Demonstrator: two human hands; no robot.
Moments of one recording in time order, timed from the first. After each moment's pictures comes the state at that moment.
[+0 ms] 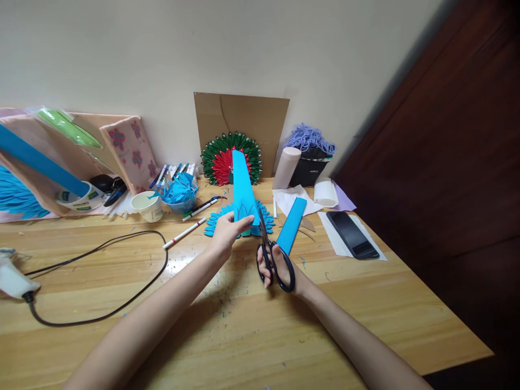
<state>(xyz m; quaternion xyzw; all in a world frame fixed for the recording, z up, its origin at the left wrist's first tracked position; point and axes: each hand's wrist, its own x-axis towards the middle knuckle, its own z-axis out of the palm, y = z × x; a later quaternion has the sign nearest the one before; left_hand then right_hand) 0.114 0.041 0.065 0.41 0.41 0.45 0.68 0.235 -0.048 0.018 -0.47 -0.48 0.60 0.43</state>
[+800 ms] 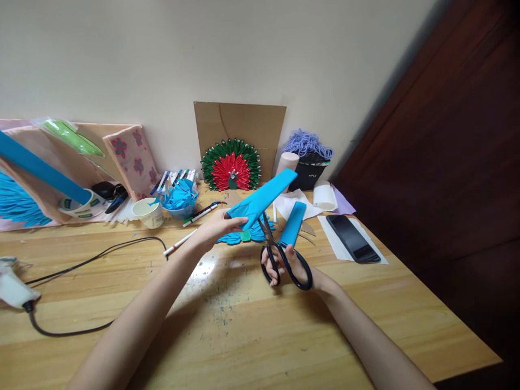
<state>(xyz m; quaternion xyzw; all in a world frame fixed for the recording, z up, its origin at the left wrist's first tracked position) 0.085 0.067 0.091 0.56 0.36 0.31 0.68 0.270 -0.040 0.027 -0.43 -0.54 0.62 0.37</state>
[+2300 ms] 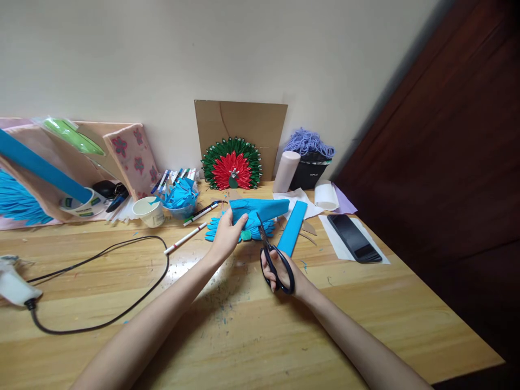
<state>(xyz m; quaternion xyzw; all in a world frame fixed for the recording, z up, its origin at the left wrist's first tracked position) 0.108 0.056 0.055 0.64 0.35 0.48 0.50 0.237 -0.042 0.015 -0.49 -0.44 0.60 0.44</state>
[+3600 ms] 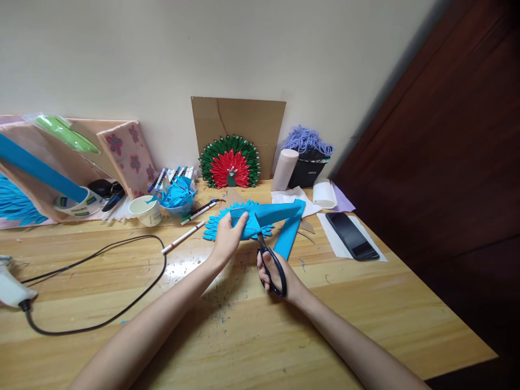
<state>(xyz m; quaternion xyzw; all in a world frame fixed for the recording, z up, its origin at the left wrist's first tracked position) 0.115 0.050 0.047 0.62 0.42 0.48 0.46 0.224 -0.050 0.025 -0.54 -0.43 0.57 0.44</state>
